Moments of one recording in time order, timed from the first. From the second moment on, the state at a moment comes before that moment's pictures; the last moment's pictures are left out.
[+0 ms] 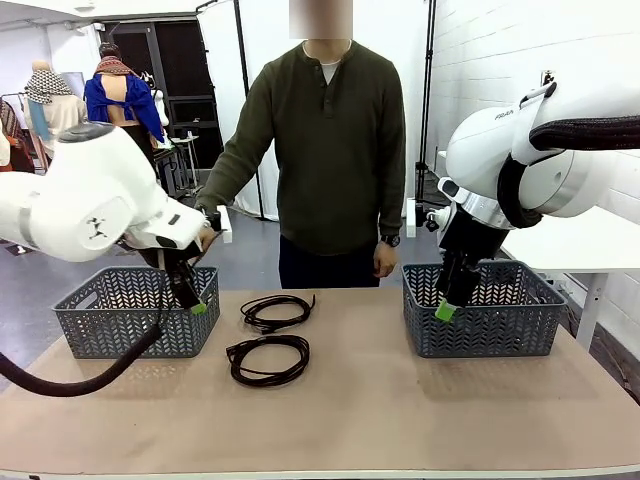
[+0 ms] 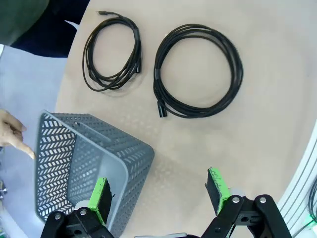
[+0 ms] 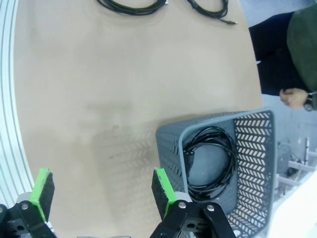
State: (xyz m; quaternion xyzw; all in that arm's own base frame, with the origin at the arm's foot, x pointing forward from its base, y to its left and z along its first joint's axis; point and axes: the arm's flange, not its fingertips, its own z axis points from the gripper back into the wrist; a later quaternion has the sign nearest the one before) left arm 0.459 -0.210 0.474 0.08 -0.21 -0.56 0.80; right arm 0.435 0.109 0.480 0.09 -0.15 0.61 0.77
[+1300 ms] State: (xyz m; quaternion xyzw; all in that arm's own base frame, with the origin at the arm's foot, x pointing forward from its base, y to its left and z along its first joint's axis) left arm 0.475 -0.244 0.441 0.02 -0.15 -0.56 0.82; right arm 0.435 0.109 0.480 0.09 -0.15 0.61 0.77
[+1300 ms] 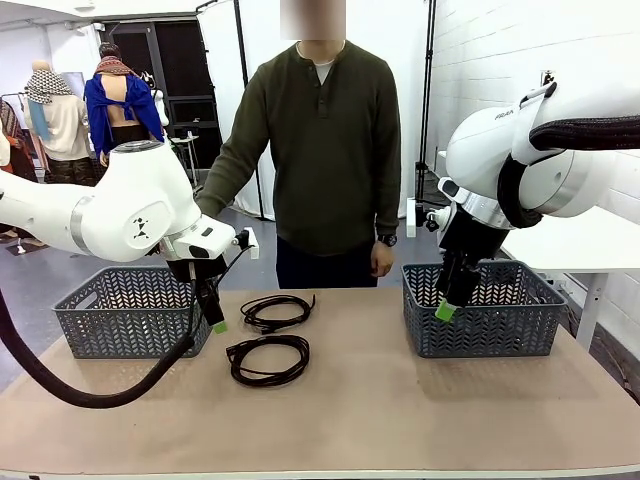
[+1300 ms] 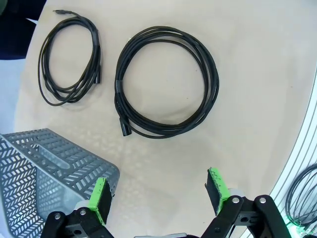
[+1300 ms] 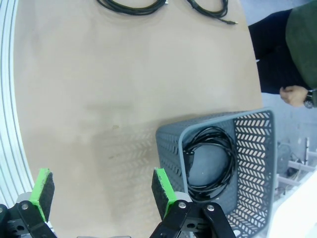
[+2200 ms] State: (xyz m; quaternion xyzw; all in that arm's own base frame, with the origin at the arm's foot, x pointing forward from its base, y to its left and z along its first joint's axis) left arm 0.524 -0.289 0.400 0.01 -0.11 -0.58 0.81; right arm 0.435 0.109 0.480 0.09 -0.15 0.61 0.77
